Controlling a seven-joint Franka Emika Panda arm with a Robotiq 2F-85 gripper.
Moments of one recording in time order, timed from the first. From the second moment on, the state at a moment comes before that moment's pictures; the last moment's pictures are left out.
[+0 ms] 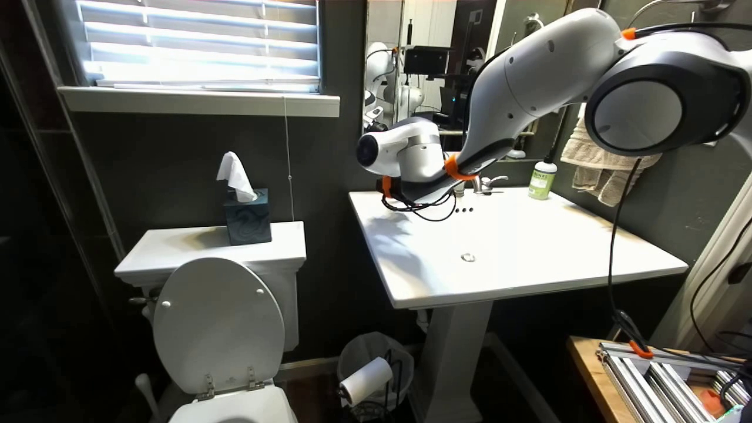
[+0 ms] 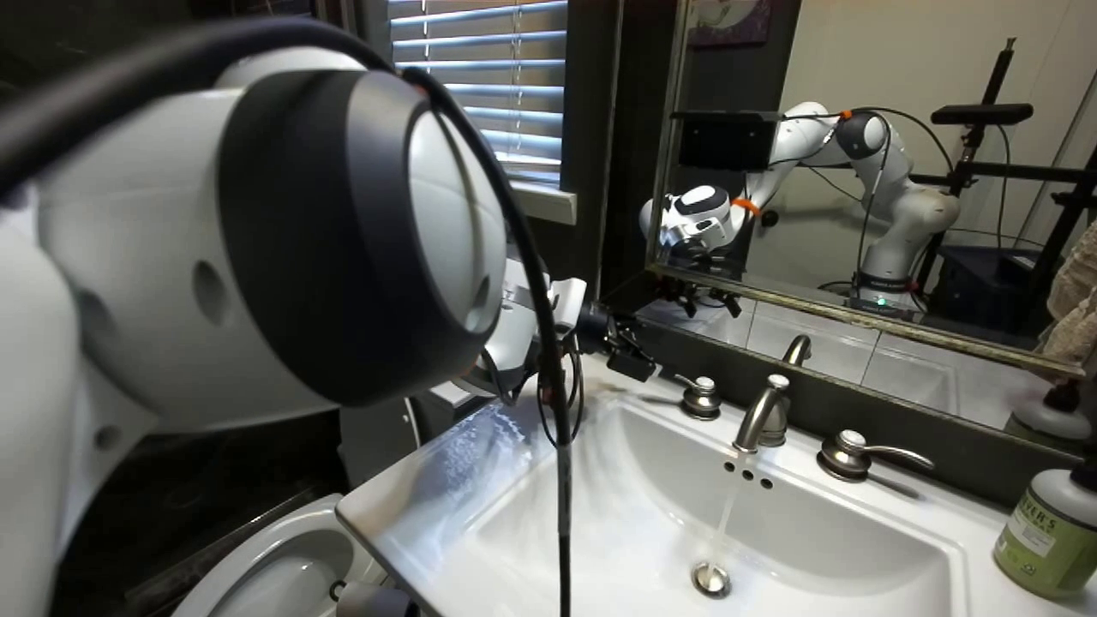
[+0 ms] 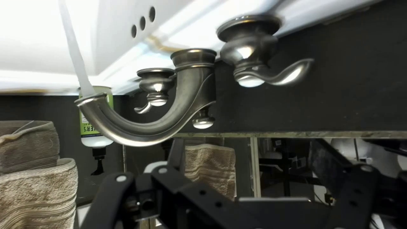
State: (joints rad) arm -0.43 0.80 -0.34 -1.38 -1.17 2.02 2.16
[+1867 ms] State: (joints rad) arm -0.49 0.89 -0.37 -1.30 -1.17 2.33 2.03
